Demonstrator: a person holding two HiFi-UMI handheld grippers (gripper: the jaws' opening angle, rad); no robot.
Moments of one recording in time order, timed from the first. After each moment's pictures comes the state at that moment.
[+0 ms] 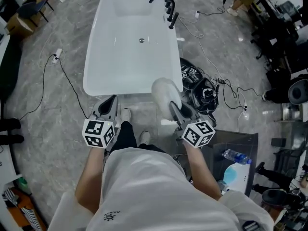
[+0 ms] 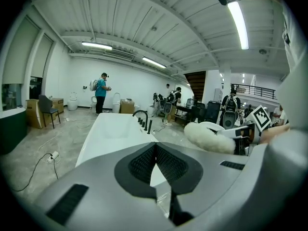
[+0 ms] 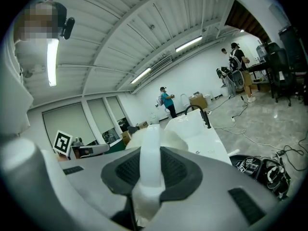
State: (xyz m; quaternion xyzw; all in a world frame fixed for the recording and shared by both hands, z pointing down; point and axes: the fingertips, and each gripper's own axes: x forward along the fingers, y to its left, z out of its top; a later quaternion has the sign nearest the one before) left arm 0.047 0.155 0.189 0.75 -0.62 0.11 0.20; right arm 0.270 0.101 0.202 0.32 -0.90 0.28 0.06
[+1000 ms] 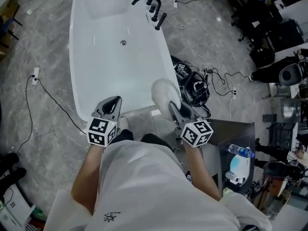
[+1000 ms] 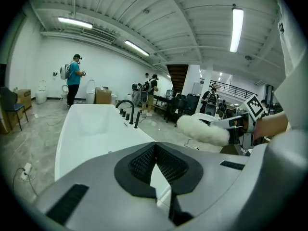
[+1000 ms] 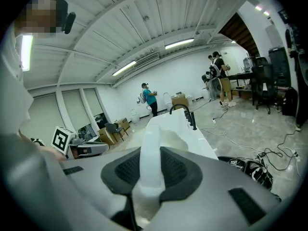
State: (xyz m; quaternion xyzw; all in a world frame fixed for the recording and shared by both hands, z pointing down) left arm -0.004 0.020 0.242 0.83 -0.48 0.15 0.23; right arm 0.208 0.012 0.225 0.43 -0.85 0.28 0.12
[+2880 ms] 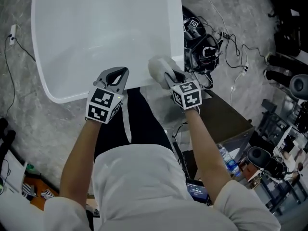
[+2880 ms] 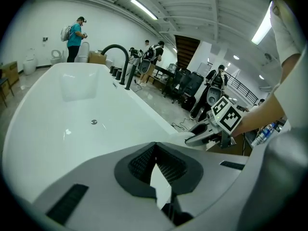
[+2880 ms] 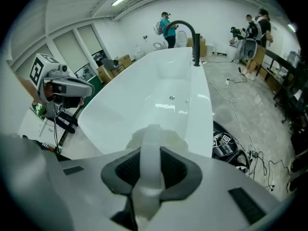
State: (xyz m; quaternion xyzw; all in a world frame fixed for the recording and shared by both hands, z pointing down) left arm 0.113 -0.076 0.447 0.80 -0.40 0.25 0.36; right arm 0.284 -0.082 0.527 0.27 -0.79 0.32 0.46
